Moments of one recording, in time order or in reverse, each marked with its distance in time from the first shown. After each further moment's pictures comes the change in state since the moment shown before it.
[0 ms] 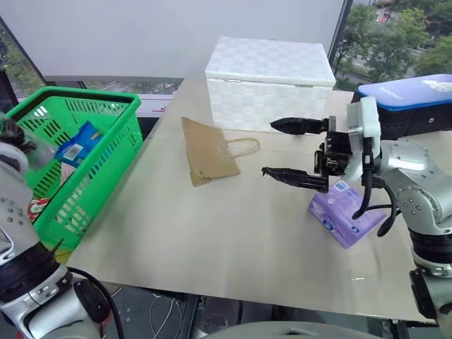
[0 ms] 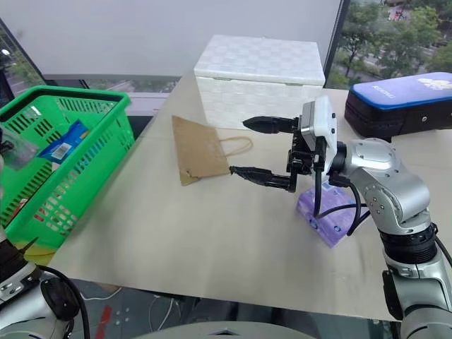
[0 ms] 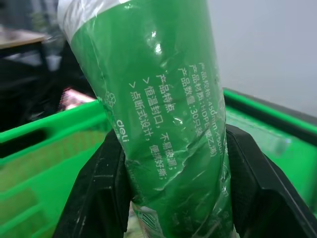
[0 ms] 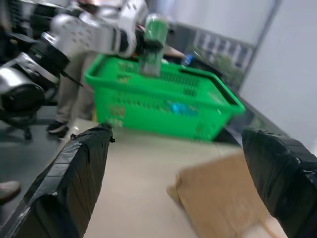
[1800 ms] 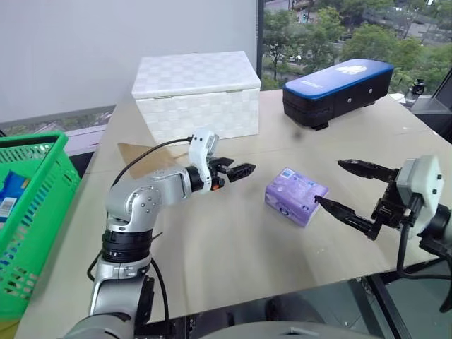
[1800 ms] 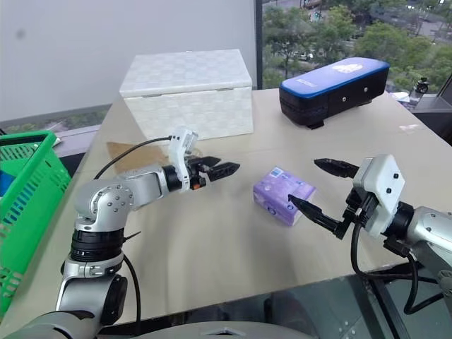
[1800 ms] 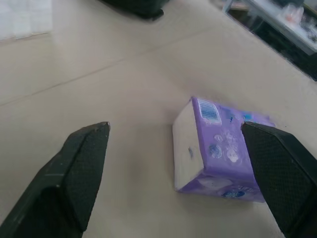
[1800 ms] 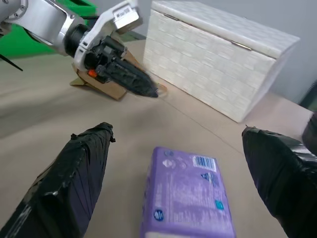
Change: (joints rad) left arm -0.112 -0.229 -0.757 0.011 -0.417 0.371 -0.539; right arm 0.698 -0.248 -0.460 -0.437 0.091 0.161 -0.306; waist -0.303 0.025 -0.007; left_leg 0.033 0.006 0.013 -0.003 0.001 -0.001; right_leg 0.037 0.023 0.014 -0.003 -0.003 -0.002
